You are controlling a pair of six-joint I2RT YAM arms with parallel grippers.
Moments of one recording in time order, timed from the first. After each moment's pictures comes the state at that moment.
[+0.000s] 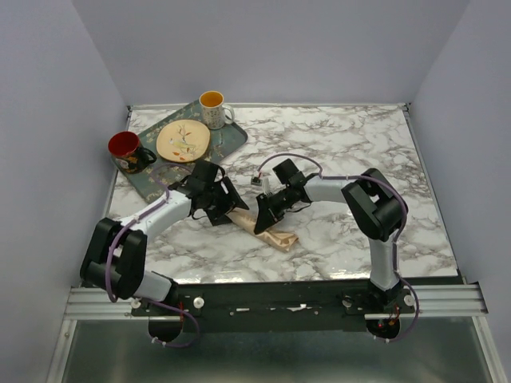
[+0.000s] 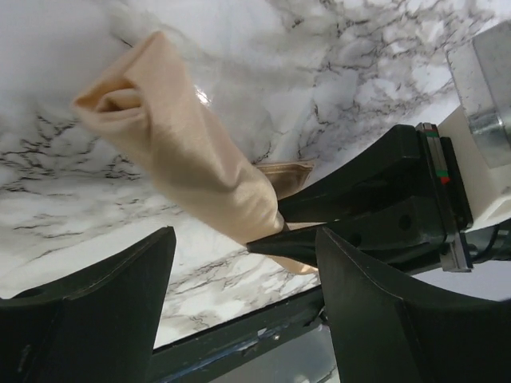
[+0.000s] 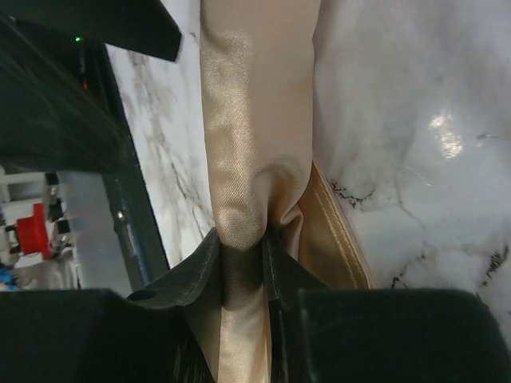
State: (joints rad) left arm -0.39 1.39 0.81 -0.42 0.30 -0.98; right arm 0.66 2.01 1.16 -0.21 -0.89 0.09
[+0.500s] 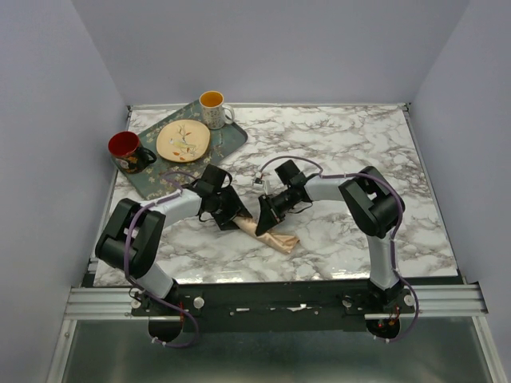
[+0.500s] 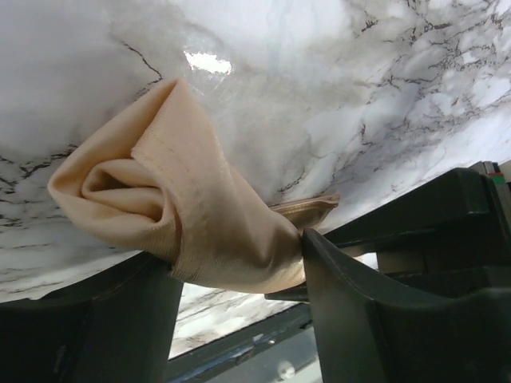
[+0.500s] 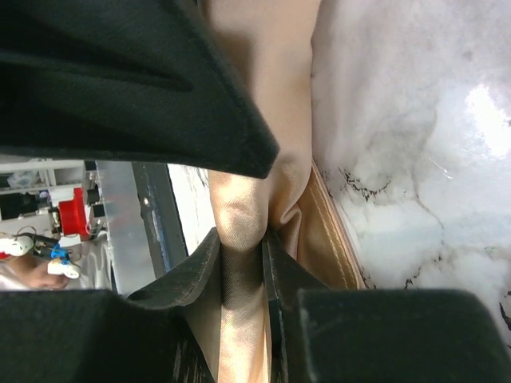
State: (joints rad) left arm -0.45 1.57 0.79 -0.31 0.34 -1.05; right arm 0.63 2.07 1.16 -0.21 -1.05 0.09
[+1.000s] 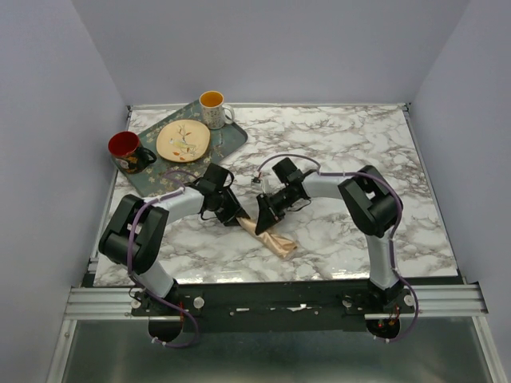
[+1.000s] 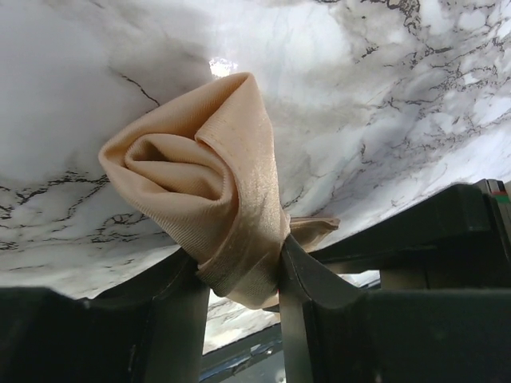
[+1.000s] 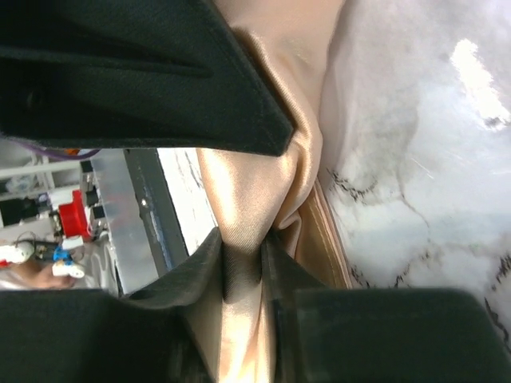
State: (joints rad) left arm -0.45 1.62 0.81 -0.29 0.31 -1.06; right arm 0.63 2.09 1.23 -0.32 -1.01 0.08
